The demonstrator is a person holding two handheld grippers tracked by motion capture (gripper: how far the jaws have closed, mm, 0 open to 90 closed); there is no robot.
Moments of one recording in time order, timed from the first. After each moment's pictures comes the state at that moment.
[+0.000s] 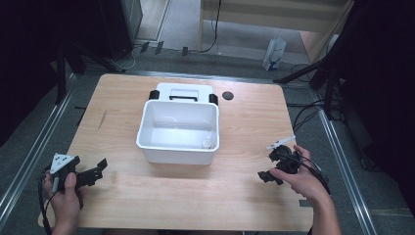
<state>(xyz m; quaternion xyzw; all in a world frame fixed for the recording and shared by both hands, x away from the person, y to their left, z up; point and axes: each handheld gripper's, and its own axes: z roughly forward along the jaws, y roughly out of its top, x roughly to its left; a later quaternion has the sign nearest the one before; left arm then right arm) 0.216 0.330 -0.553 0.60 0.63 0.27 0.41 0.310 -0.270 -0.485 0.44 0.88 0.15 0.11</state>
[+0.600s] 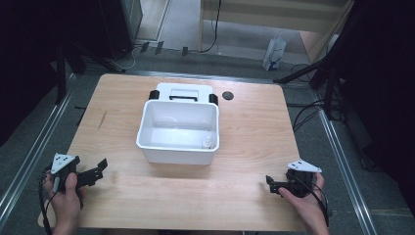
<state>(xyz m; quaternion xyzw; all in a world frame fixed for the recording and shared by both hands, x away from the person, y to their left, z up) 0.216 0.328 -0.552 0.60 0.63 0.28 0.41 0.258 -0.312 -0.530 0.52 0.77 0.31 0.22</state>
